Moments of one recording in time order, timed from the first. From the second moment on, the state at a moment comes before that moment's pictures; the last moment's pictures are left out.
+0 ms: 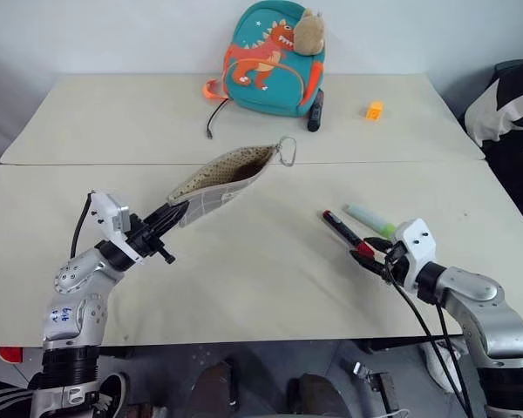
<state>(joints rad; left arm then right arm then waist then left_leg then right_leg) -0.23 0.48 0.27 -0.03 -0.60 0.20 -0.76 -0.12 -0.61 -0.13 -0.19 0.30 0.47 0.72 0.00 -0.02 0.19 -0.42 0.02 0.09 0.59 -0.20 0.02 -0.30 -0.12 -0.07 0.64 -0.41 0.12</state>
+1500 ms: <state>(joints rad) 0.22 0.75 0.69 -0.03 -0.73 0.39 -0.90 -0.26 -0.68 -0.18 -0.20 0.44 0.45 0.84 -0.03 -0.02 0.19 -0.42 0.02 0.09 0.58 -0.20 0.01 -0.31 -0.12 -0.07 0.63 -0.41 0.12</state>
